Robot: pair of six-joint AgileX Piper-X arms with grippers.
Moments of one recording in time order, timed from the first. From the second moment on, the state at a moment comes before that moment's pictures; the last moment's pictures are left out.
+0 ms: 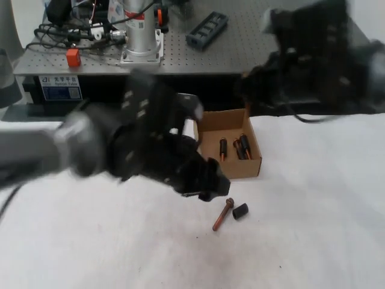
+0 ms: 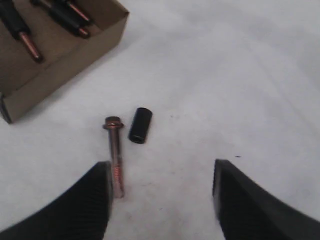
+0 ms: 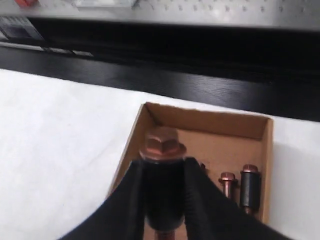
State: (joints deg) left arm -34.9 96.5 -62.0 17.4 24.8 -4.4; right arm 8.9 103.3 -74.3 15.3 -9.0 2.3
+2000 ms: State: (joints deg) left arm -28.0 85.8 -58.7 40.0 6.6 -0.8; right arm 20.2 111.9 -83.0 62.0 2.2 -45.9
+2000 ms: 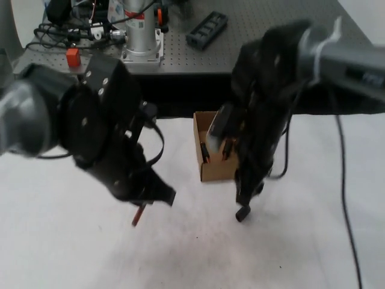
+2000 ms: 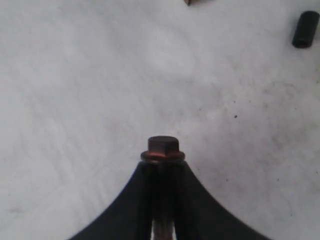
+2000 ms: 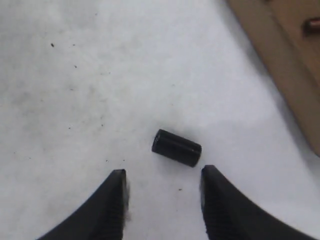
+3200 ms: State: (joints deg) left arm -28.0 75.5 -54.4 43.9 8.0 0.4; right arm 20.9 118.0 -81.9 58.8 10.7 -50.8
